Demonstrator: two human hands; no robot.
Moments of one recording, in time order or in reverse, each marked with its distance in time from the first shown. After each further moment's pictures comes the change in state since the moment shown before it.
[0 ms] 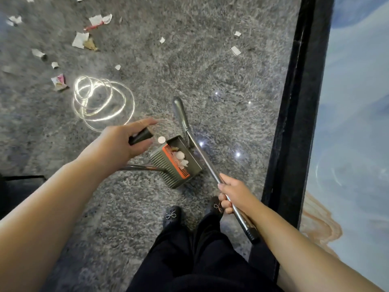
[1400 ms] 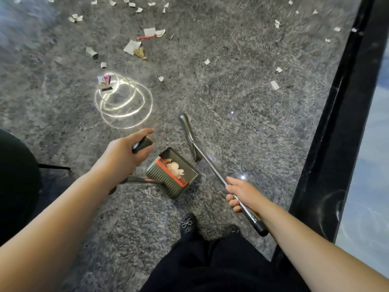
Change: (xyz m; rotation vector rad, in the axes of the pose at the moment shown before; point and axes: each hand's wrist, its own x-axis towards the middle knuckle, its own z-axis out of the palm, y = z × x) left_hand -0.006 -0.154 -0.095 -0.273 0.185 -0.275; right_hand 0.061 -0.107 0.133 -0.169 -0.131 0.070
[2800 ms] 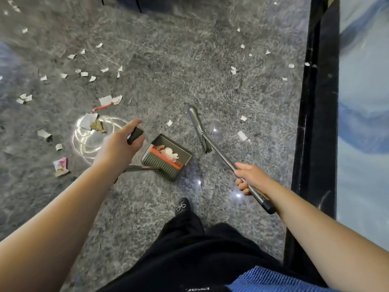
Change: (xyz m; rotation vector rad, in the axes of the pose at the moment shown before) left_hand 0.434 0.300 0.010 0.096 0.084 0.086; right_hand 0.095 -0.415 -0.269 0.106 0.189 -0.121
